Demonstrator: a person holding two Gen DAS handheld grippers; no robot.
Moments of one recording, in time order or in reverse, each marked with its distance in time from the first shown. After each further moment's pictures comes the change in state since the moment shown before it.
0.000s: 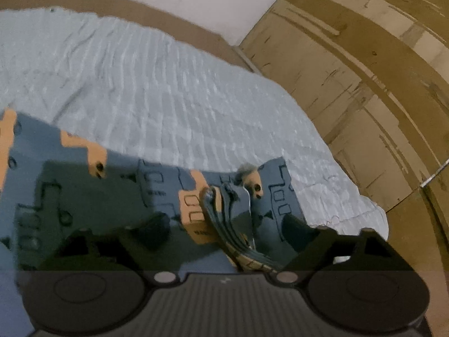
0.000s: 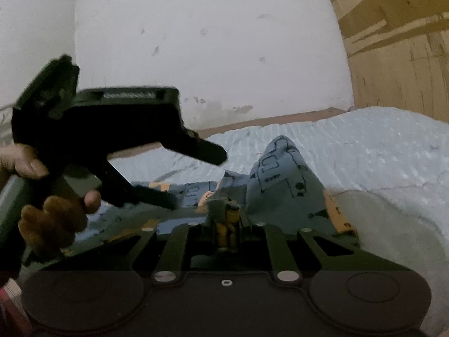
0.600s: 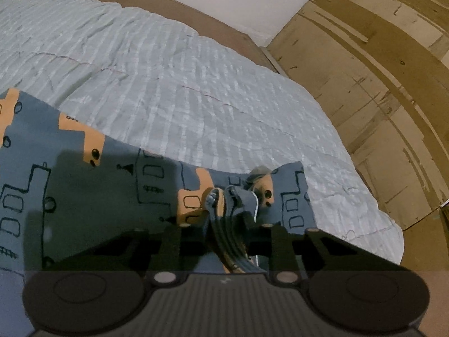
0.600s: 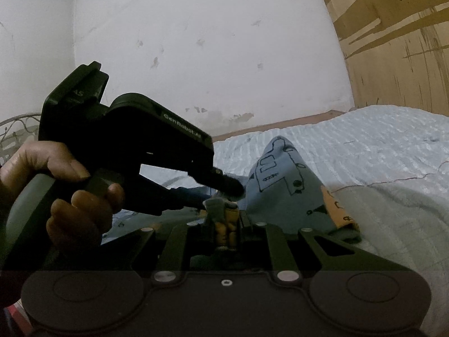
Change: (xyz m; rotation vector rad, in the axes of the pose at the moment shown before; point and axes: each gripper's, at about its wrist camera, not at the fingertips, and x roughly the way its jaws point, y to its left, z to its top) left arm 0.024 -0.008 -0.002 -0.085 -0.014 0.097; right arm -0.002 -0.001 -0.008 0.024 -0.032 0.013
